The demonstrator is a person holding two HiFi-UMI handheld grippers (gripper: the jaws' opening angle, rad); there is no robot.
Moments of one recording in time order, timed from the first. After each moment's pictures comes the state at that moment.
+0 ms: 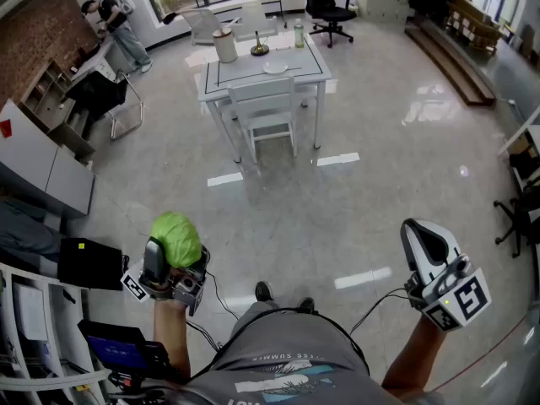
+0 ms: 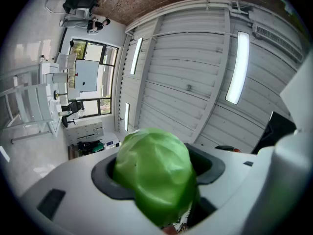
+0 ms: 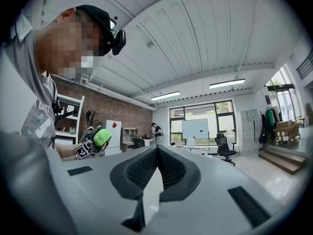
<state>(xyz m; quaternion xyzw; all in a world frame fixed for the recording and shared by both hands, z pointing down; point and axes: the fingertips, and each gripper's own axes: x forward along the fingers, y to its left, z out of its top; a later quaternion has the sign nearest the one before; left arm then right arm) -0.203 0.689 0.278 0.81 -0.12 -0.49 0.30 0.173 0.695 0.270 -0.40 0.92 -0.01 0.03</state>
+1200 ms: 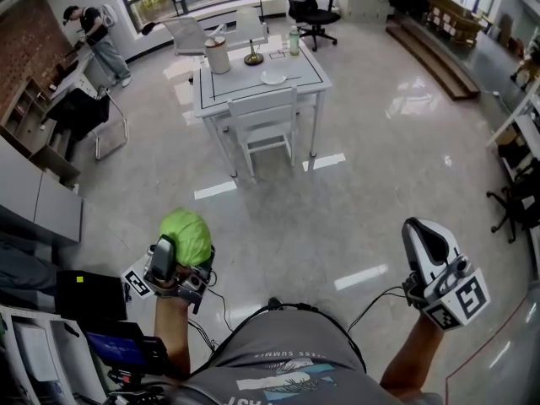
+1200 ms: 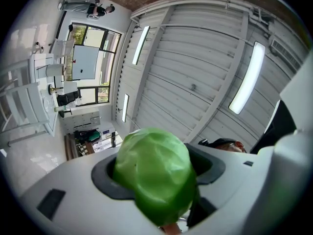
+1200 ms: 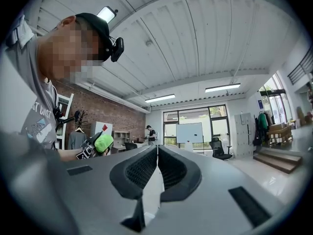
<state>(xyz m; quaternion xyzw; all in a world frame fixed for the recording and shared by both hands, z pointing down) -0.268 0.596 0.273 0.82 -0.05 -0.45 0.34 0.080 0.638 0.255 -0.45 0.89 -0.01 0.05</state>
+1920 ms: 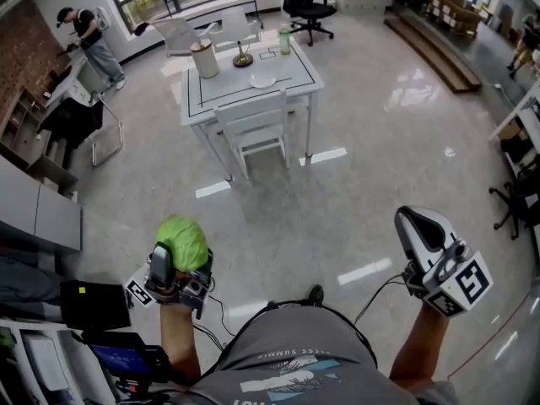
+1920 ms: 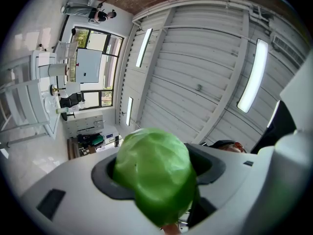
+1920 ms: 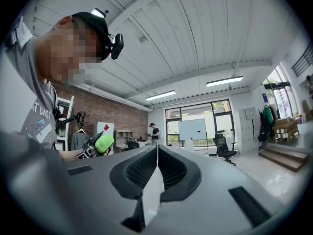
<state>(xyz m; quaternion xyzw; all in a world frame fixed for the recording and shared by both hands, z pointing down) -0.242 0.516 0.277 0.81 -0.08 -0.47 0.34 0.105 0.541 0.258 -0.43 0.90 -0.03 0.04</state>
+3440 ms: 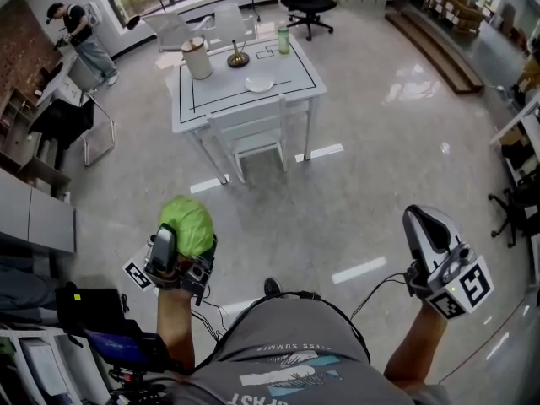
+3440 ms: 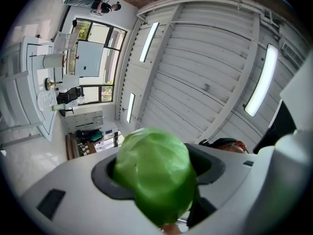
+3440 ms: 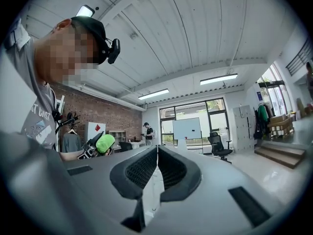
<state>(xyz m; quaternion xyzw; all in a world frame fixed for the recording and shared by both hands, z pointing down) -0.214 0.386 0.279 0.82 -0.05 -0.45 0.35 0.130 0.436 0.276 -0.45 0.89 -0.03 0.03</state>
